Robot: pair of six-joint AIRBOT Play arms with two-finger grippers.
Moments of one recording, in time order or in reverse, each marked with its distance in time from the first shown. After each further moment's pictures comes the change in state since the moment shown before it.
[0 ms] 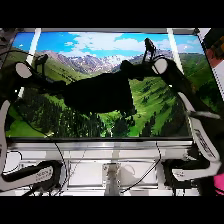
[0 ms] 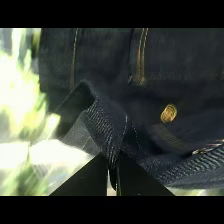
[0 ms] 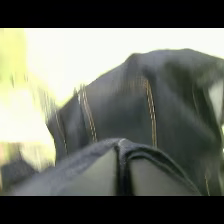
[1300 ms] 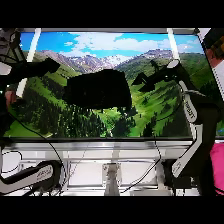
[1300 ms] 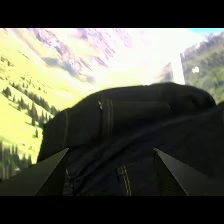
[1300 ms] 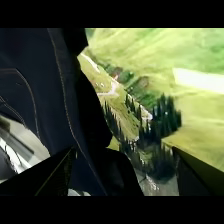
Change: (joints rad) left arm 0.127 0.092 0.000 -0.305 0.259 0.372; right arm -0.332 -0.431 0.232 0.295 0.694 -0.430
